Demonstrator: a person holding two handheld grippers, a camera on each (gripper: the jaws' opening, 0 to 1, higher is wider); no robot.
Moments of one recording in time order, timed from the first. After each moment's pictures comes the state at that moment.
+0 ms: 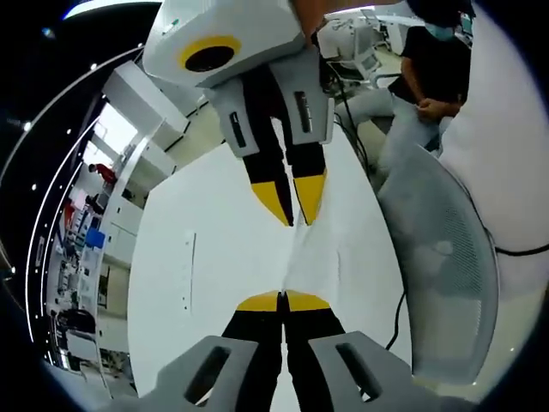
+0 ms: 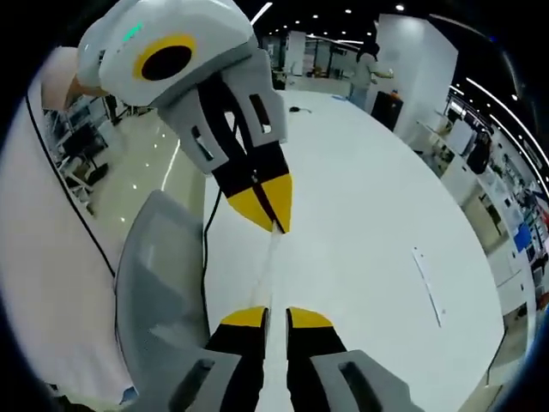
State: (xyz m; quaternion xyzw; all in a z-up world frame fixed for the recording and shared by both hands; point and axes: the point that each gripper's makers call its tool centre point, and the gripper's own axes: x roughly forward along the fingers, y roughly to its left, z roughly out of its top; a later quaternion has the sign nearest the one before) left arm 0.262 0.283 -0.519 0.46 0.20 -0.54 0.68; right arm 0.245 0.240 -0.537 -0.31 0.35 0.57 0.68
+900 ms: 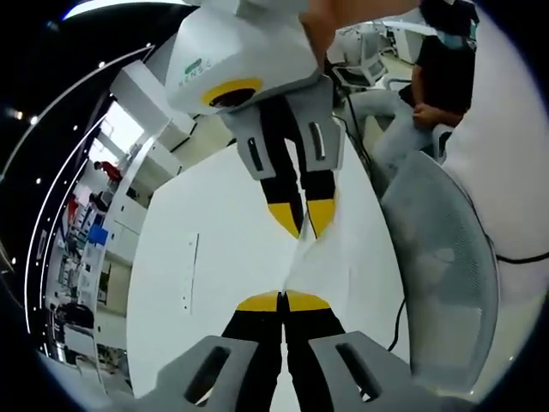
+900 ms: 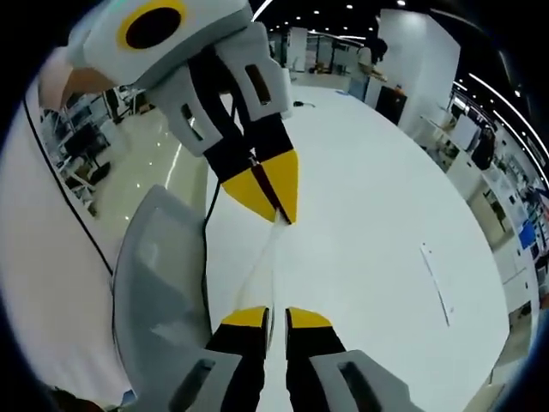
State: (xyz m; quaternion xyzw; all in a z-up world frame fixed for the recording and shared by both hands) left arm 0.260 0.283 -0.517 0.45 0.20 -0.53 0.69; right arm 0.239 0.246 -0.554 -0.31 0.36 0.57 0.67
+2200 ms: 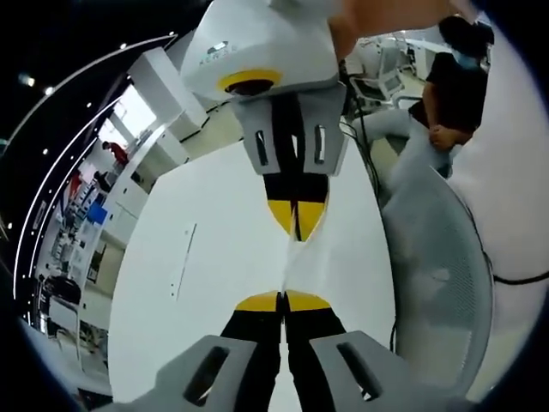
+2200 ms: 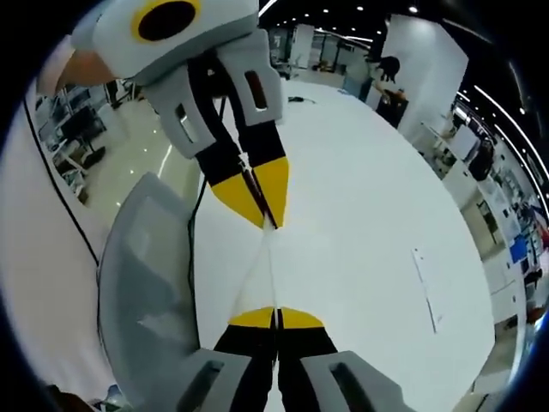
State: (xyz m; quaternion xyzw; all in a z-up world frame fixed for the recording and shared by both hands) left arm 0.253 0.289 -0.529 0.40 0.22 -0.52 0.72; right arm 0.246 0.250 -0.561 -0.36 0.34 0.56 0.67
